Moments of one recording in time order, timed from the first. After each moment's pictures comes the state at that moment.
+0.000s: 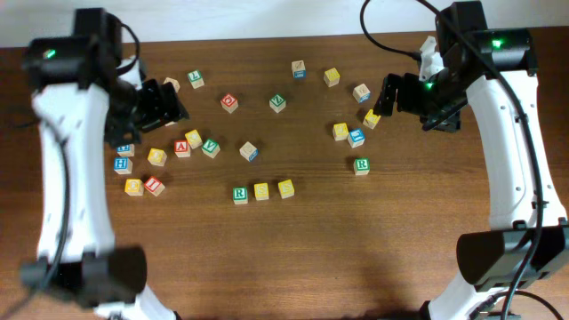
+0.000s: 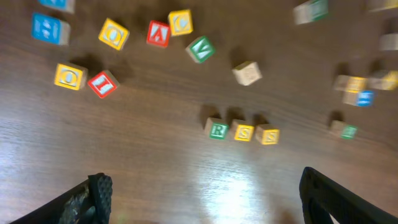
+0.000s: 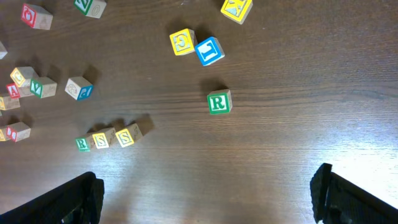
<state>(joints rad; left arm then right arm) 0.03 1.85 2.19 -1.69 0.17 -0.30 0.03 1.86 2.05 -1.53 -0.25 0.25</state>
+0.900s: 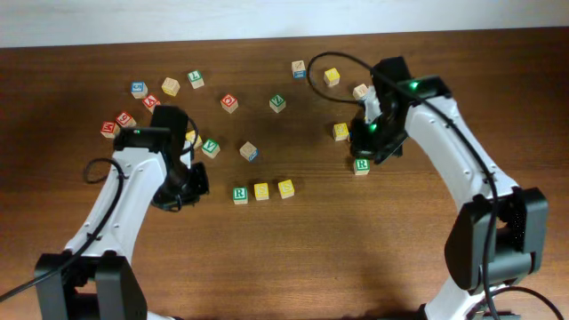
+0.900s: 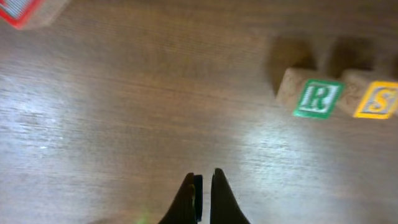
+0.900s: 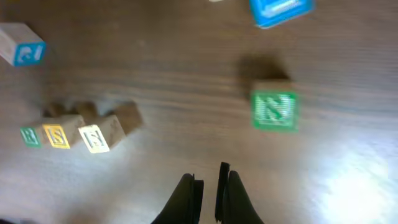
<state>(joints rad) -0.09 1.64 1.21 -1.14 0.06 -0.29 0.20 1.87 1.51 -1.08 -0.30 0.27</state>
